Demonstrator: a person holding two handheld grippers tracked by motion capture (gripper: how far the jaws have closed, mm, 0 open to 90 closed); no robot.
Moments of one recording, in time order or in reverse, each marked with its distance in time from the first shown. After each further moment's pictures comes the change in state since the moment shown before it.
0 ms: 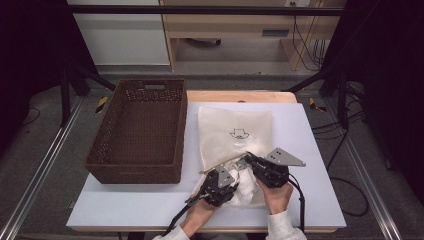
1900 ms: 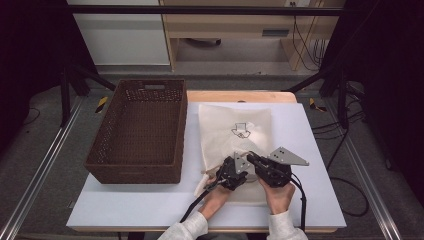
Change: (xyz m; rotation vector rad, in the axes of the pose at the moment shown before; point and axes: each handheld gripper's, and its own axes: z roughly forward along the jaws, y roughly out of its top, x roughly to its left) left arm 0.007 0.023 0.055 -0.049 0.069 0.020; right arm -0.005 0.001 -0.004 -0.002 -0.003 0.037
